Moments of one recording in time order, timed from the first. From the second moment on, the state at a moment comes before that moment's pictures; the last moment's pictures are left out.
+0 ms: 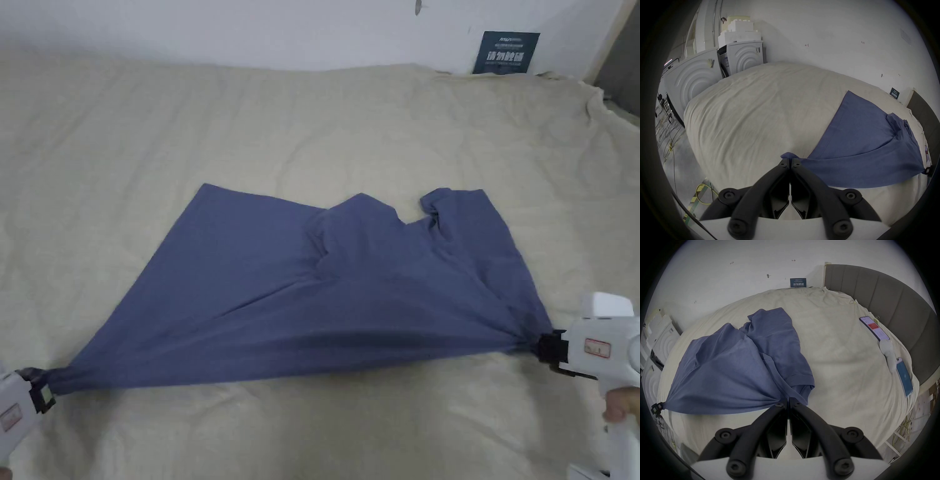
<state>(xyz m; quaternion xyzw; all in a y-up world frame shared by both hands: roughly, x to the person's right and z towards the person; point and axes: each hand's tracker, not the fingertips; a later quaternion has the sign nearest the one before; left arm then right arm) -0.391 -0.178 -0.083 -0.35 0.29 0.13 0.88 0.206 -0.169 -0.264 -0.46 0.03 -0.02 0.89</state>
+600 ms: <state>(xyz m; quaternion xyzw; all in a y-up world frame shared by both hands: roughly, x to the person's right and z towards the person) -0.380 -0.196 -0.004 -0.39 0.29 0.15 0.86 0.222 -0.182 -0.153 -0.47 0.05 -0.02 0.88</state>
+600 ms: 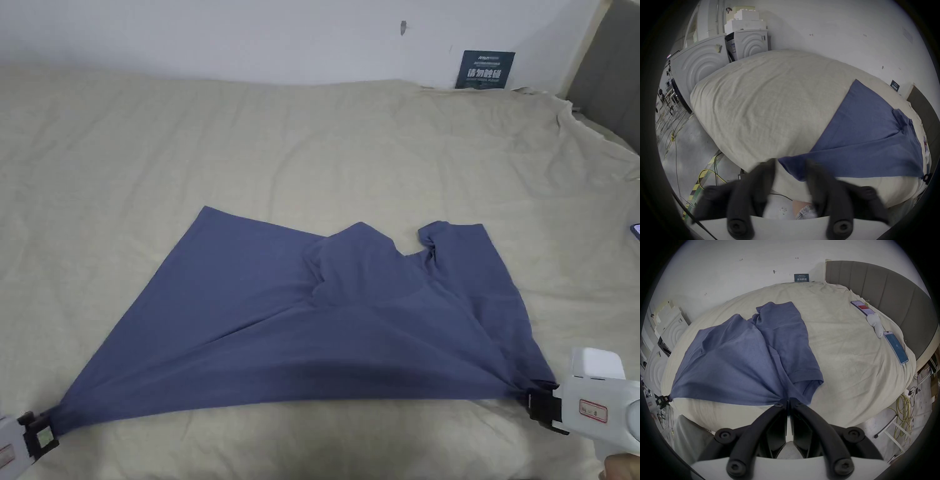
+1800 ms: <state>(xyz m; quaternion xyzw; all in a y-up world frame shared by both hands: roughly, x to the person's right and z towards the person) -0.224 -0.064 -0.035 -0.08 0.13 0.03 0.99 0.165 -0.041 -0.066 -0.10 0.09 -0.04 0.99</state>
